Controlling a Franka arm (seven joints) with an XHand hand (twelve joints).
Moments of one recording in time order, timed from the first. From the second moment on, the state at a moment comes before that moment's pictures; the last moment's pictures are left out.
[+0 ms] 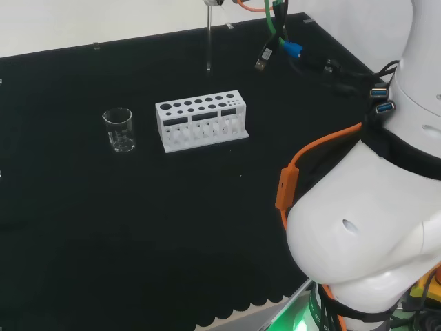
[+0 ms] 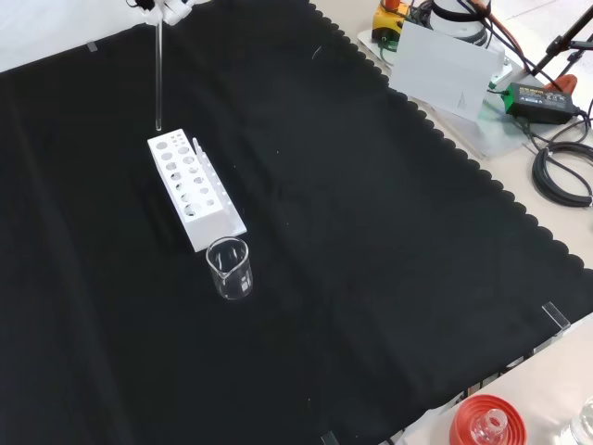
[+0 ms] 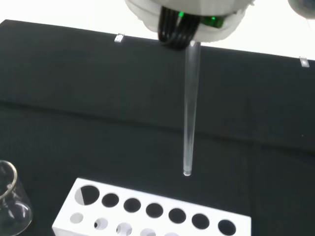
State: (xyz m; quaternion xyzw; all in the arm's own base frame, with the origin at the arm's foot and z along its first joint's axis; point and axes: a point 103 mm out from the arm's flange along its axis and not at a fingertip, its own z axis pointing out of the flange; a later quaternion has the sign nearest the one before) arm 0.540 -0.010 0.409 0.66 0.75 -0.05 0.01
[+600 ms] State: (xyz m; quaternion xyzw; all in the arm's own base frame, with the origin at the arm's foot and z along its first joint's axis) arm 0.540 0.038 0.388 0.62 0.78 -0.07 0.01
